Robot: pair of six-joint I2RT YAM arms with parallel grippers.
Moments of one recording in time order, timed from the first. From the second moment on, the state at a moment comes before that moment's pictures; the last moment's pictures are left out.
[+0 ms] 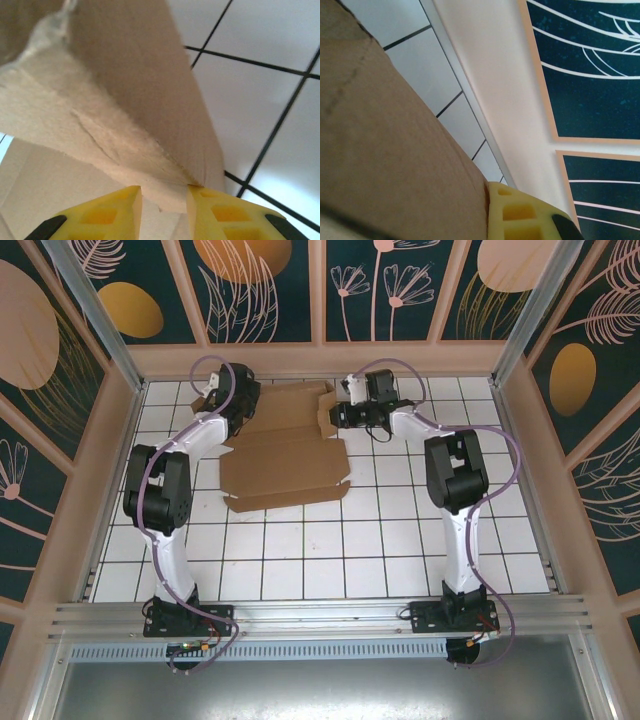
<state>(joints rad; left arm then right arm) -0.26 2.00 1.49 -0.03 -0.10 -1.36 0.36 2.21 1.68 -0.20 -0.57 0.13</state>
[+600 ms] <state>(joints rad) -0.27 1.86 1.25 0.15 0.01 -1.36 0.42 2.08 1.33 0.08 -0.44 0.13</state>
